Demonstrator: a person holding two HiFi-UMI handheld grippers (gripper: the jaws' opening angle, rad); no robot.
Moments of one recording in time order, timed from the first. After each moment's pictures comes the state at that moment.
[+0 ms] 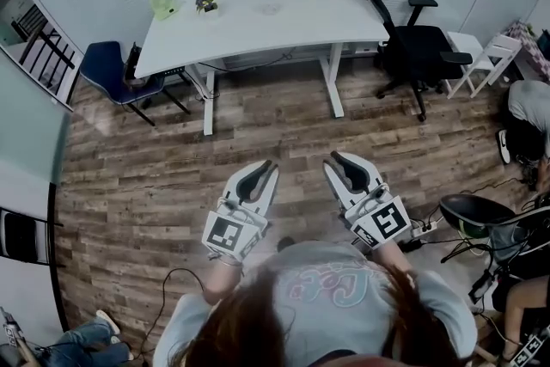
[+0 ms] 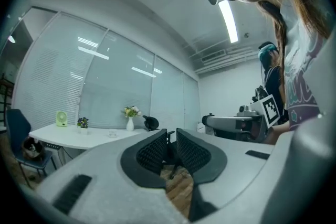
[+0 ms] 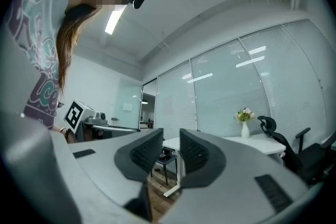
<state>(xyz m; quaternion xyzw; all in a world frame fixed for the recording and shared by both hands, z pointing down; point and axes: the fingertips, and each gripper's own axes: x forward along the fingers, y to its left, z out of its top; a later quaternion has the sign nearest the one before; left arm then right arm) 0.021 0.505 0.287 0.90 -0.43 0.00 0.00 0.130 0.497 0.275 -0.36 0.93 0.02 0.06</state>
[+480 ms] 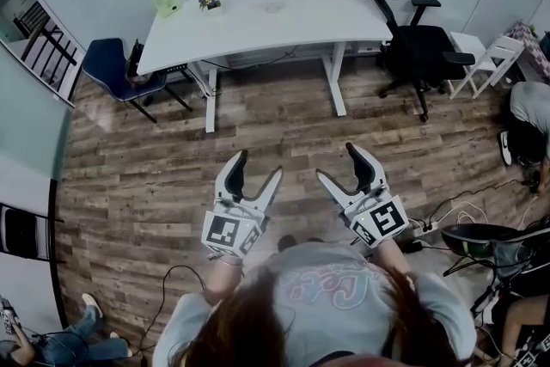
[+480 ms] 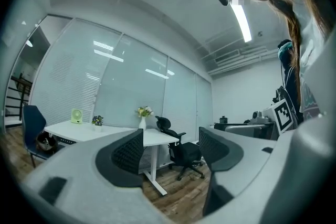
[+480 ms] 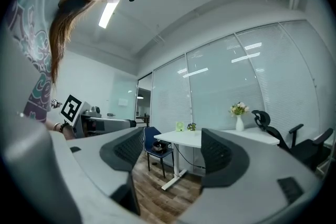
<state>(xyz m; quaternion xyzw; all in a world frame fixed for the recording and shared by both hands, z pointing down) -0.002 0.495 0.286 0.87 -0.49 -0.02 0.02 0.134 0.490 0.293 -0.38 0.92 0.00 0.04</state>
